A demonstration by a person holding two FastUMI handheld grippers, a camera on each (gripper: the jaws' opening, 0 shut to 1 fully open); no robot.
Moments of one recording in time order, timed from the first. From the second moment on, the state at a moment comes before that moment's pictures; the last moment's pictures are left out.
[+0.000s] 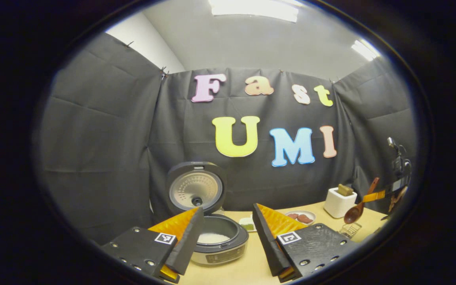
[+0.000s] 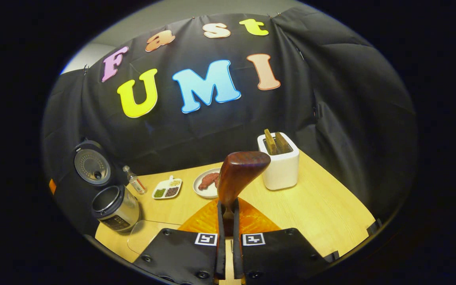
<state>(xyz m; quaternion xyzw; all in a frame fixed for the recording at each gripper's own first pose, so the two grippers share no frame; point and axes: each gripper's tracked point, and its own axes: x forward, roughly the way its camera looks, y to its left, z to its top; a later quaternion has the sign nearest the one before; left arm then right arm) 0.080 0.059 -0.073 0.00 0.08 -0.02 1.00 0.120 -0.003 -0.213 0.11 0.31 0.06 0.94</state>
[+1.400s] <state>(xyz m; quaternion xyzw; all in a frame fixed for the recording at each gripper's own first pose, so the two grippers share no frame) 0.152 0.095 -0.048 0.00 0.06 0.01 1.00 0.093 -0.050 -0.186 0.04 0.25 -0.02 0.97</state>
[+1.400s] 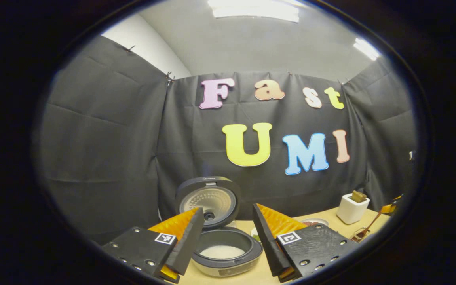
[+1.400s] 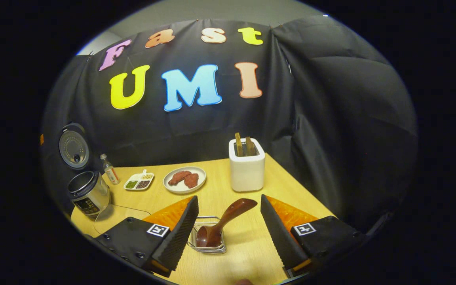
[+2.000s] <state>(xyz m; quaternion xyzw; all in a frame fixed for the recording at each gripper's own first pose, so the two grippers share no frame) 0.295 0.127 -0.033 0.04 0.03 -0.01 1.00 0.066 -0.039 -0.158 0.02 0.21 -0.09 0.97</state>
